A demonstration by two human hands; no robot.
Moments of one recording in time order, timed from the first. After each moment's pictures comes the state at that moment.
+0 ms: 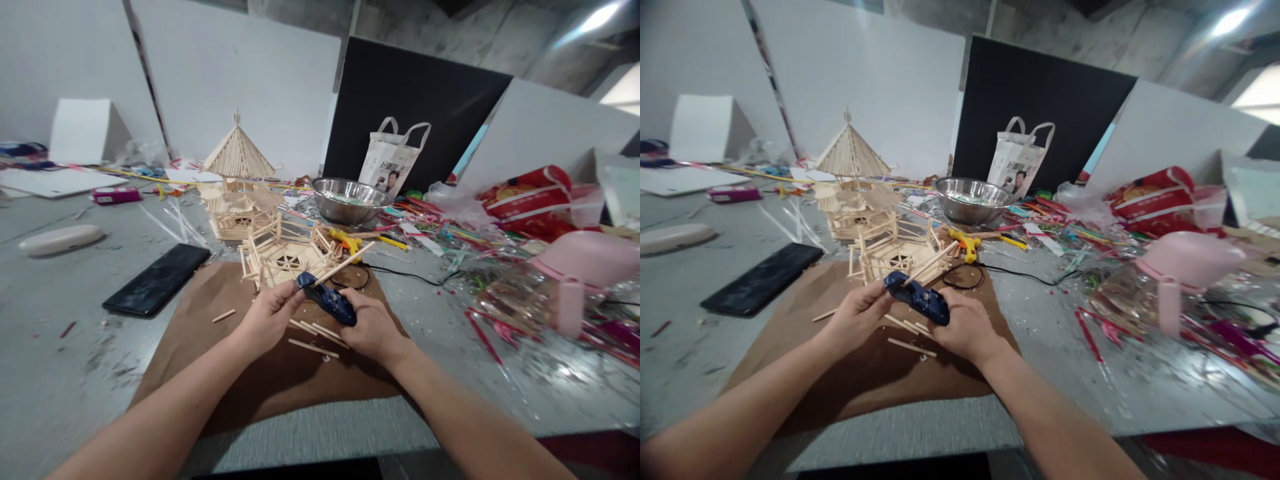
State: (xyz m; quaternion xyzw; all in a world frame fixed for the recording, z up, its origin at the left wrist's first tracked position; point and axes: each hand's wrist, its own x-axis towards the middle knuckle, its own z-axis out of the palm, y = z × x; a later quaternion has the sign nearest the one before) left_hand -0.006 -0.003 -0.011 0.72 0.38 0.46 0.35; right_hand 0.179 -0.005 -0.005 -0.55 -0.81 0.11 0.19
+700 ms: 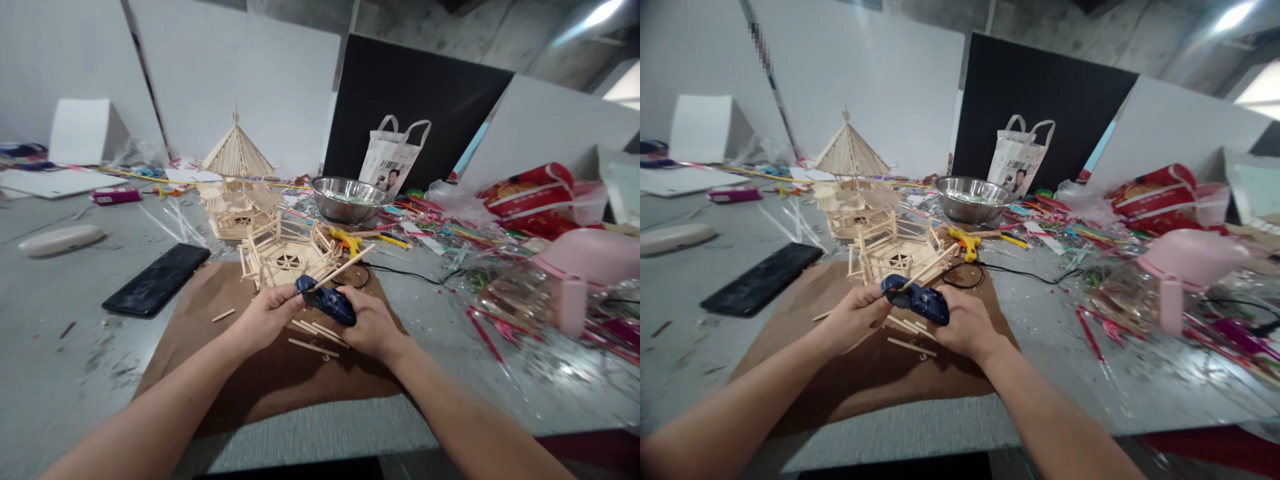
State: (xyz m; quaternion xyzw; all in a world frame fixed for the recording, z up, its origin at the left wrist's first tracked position) left_hand -0.009 -0.004 -0.008 0.67 0.33 0.45 0.49; right_hand 0.180 -0.002 -0.004 -0.52 -0.83 0.09 0.19
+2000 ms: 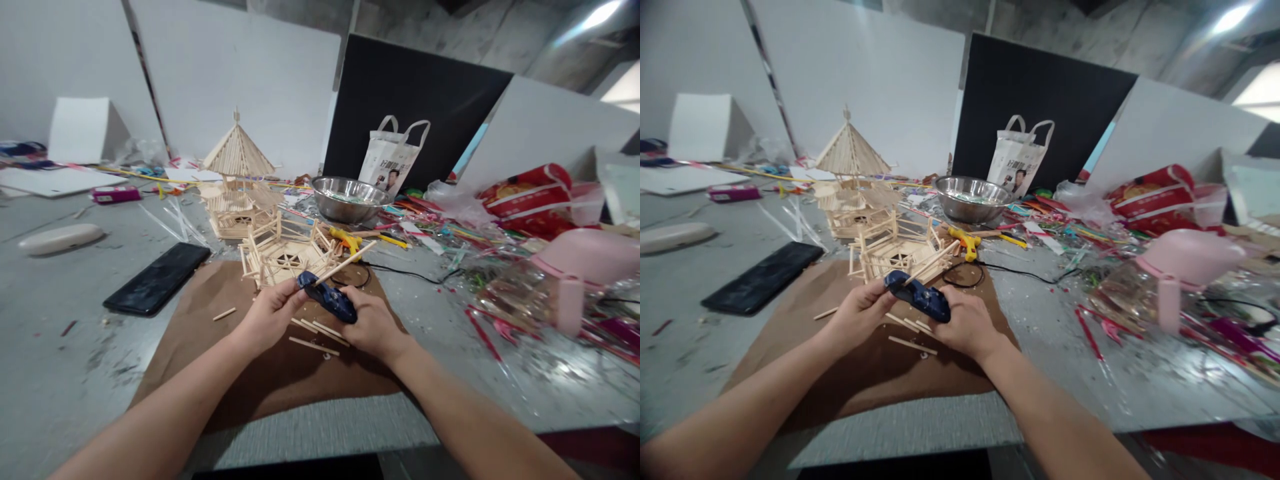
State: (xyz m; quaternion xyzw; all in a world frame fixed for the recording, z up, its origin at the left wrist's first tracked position) left_hand -0.007 -0.003 -0.011 0.70 0.37 0.46 0.39; right_hand 0.180 -0.004 -0.006 -0.55 -0.81 0.10 0.19
